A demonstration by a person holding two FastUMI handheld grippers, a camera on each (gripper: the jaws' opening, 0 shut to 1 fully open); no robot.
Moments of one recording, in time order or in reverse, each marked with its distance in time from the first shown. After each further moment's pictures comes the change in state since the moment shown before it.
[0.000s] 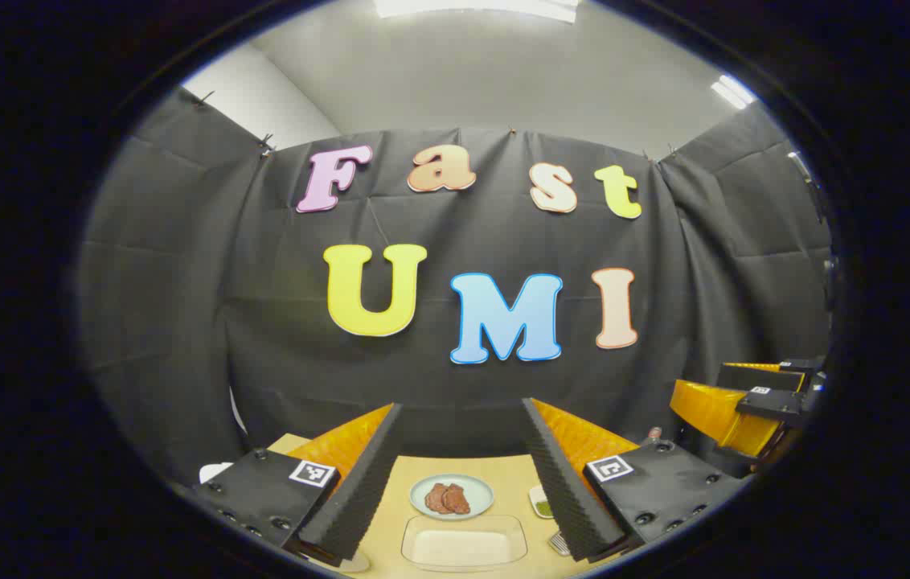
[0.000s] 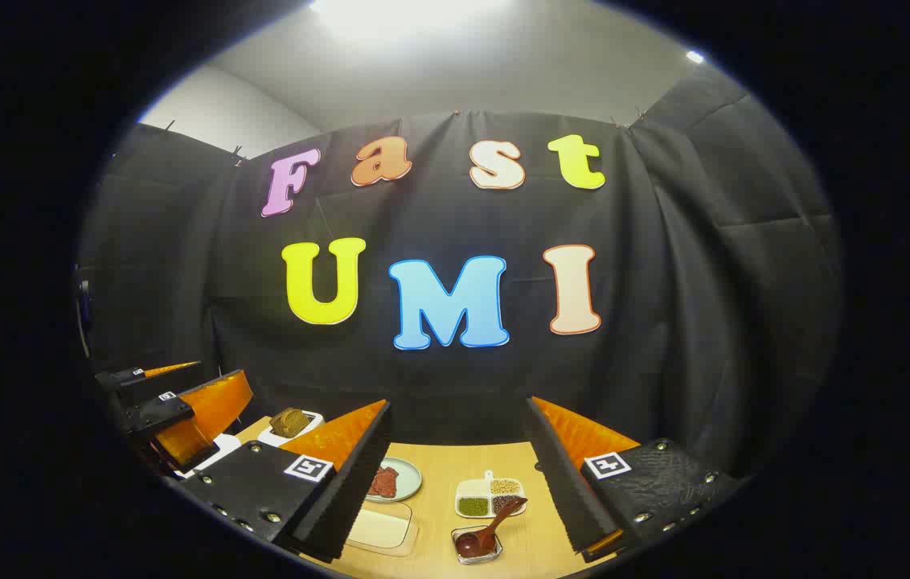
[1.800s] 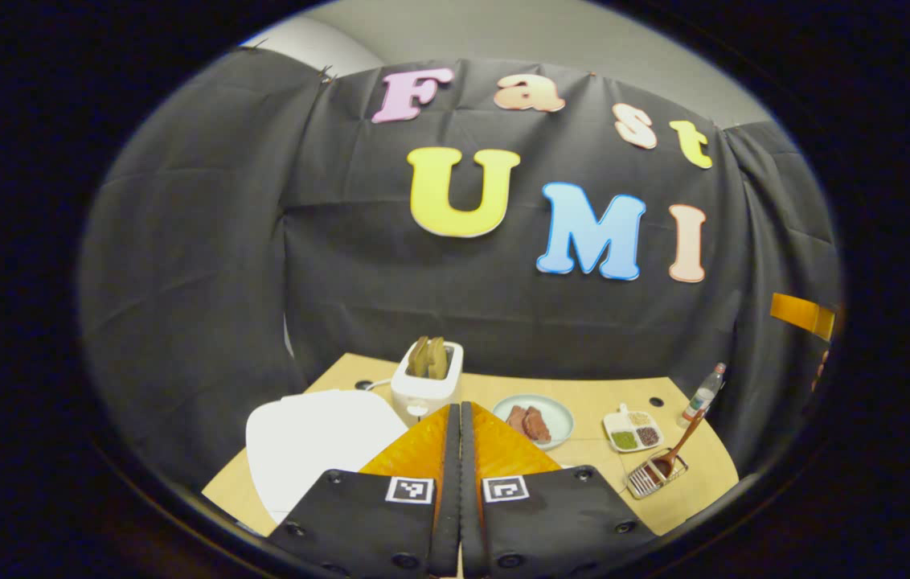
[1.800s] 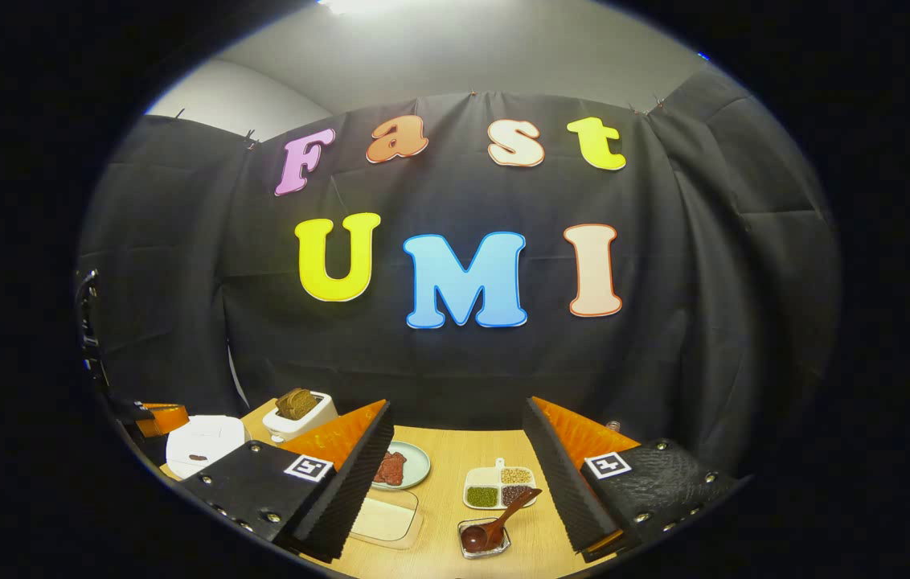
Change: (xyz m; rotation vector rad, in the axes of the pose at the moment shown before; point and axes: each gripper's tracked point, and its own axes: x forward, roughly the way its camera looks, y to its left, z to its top) left arm -0.040 0.191 -0.162 -0.113 0.349 0.163; right arm 0.016 0.014 -0.032 -0.028 0.073 0.058
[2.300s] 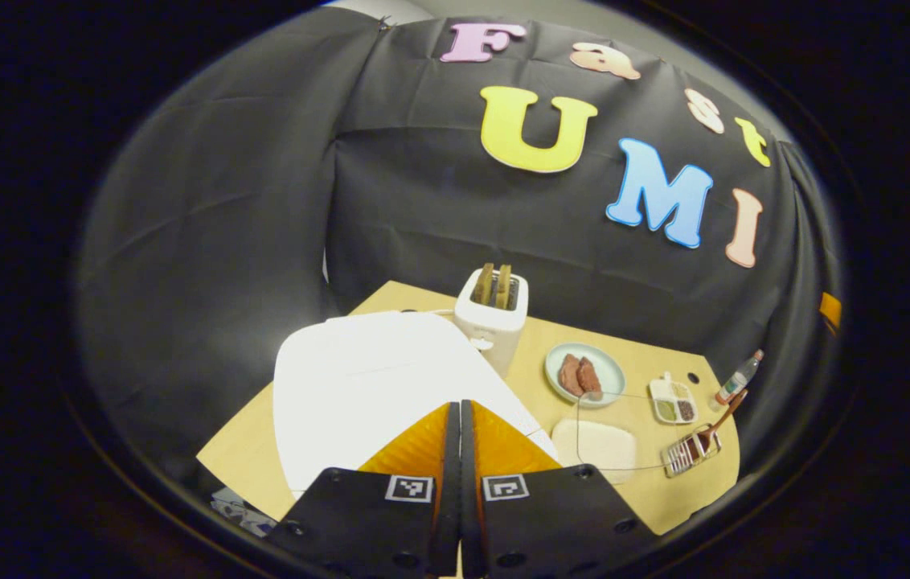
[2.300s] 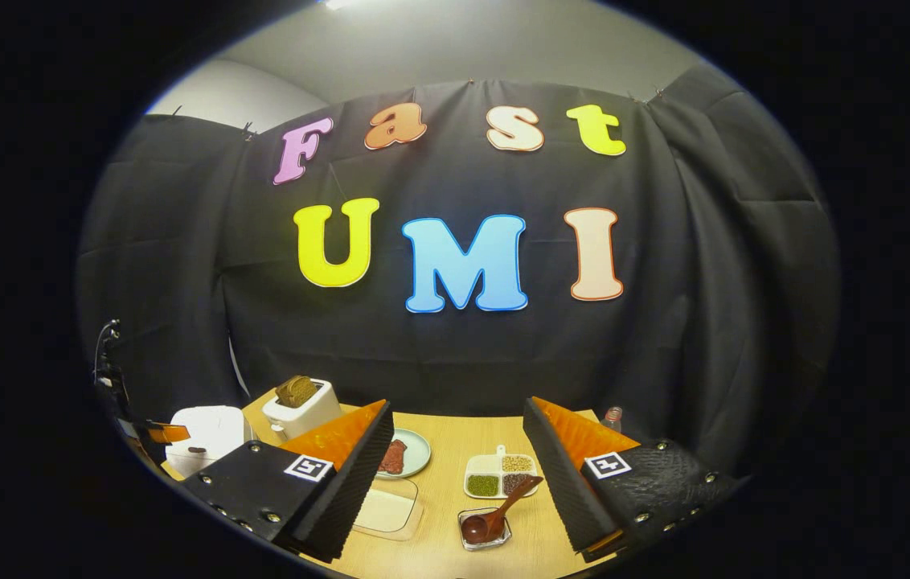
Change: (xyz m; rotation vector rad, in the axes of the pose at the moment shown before) left arm 0.026 0.081 -0.074 -0.098 0.190 0.090; right arm 0.002 -0.006 -0.017 0.003 0.046 -0.001
